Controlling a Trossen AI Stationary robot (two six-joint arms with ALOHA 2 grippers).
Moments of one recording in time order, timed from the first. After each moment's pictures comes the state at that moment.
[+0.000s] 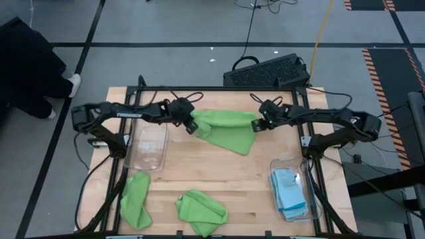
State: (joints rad) left arm 0.38 1.51 0.83 -0.21 -0.14 -0.23; right arm -0.50 1.30 0.58 -0.41 0.02 0.76
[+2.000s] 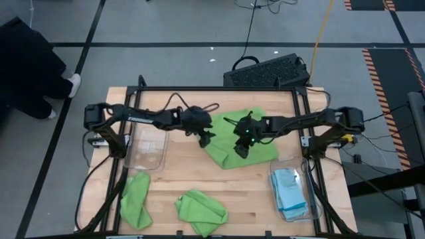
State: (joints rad) left arm 0.21 1.66 0.97 -0.02 0.08 -0.18; right arm -0.12 1.52 0.81 -0.25 -0.18 0.44
